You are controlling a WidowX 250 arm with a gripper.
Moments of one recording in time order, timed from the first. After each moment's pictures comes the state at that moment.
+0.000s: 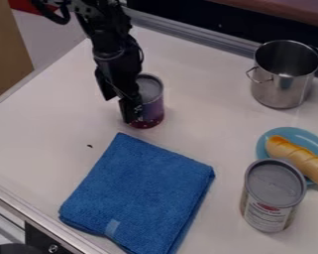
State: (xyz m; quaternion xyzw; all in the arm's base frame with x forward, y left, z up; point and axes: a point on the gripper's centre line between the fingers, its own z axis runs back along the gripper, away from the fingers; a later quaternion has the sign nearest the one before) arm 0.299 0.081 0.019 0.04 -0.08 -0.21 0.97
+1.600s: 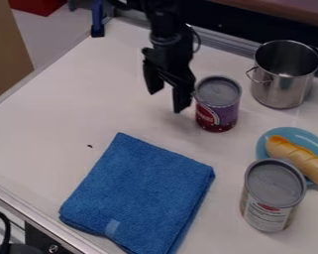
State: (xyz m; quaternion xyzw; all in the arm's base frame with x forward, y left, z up) arm 0.332 0.054 0.034 0.01 -0.07 -0.13 0.99
